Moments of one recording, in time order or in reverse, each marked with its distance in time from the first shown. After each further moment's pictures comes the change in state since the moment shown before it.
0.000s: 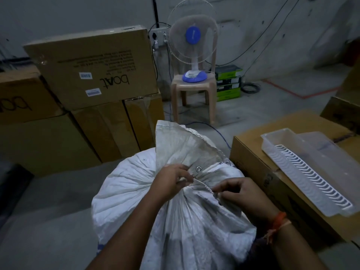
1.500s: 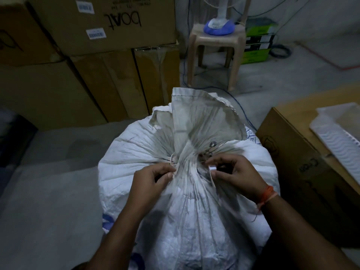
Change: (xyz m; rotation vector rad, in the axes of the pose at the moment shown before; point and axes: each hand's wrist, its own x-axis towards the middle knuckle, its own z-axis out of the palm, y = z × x) left_hand -0.103 -0.085 0.028 -0.535 0.291 -0.464; right_hand 0.090 0.070 0.065 -0.160 -0.185 -0.243
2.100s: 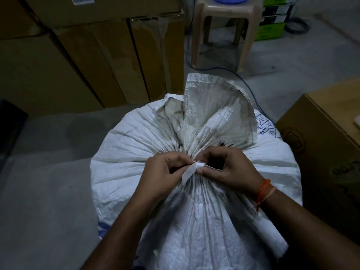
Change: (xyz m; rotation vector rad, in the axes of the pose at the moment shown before) left_hand 0.044 0.002 0.013 -0.275 -0.215 -0.092; right_hand 0.055 0.010 0.042 -0.238 -0.101 -0.082
